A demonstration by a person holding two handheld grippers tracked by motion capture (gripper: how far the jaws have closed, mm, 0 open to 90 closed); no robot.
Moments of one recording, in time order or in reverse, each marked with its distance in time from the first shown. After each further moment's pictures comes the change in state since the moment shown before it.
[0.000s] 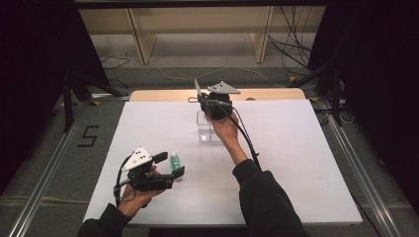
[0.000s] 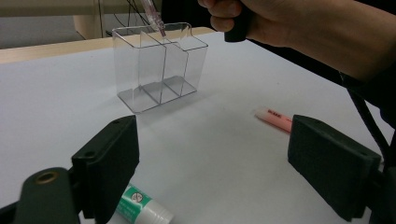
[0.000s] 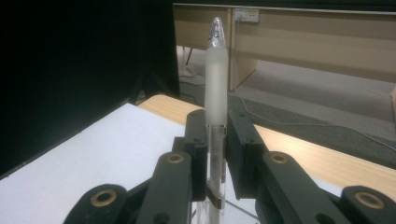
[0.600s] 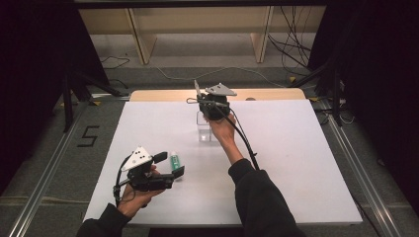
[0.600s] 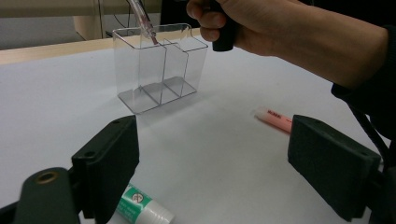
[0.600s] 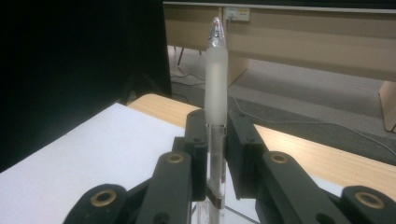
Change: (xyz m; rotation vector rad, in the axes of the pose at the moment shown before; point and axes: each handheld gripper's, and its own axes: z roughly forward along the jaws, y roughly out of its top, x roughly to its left) left arm 0.000 0.000 -0.001 0.000 0.001 -0.001; right arm 0.001 -0.008 0.013 0.004 -0.040 0.007
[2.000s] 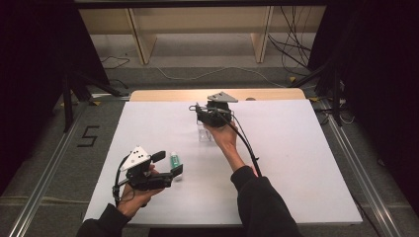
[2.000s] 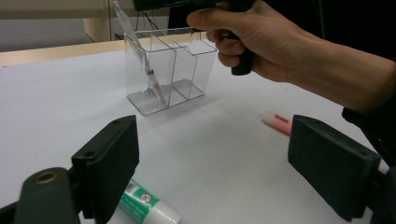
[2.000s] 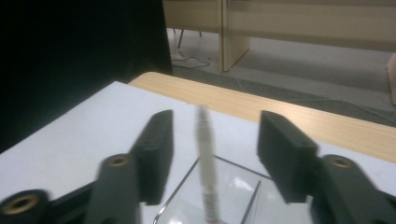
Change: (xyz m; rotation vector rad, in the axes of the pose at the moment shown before) left arm 0.003 0.001 -0.002 -0.020 0.036 -0.018; right arm -0.004 -0.020 -0.006 0.071 0.011 0.053
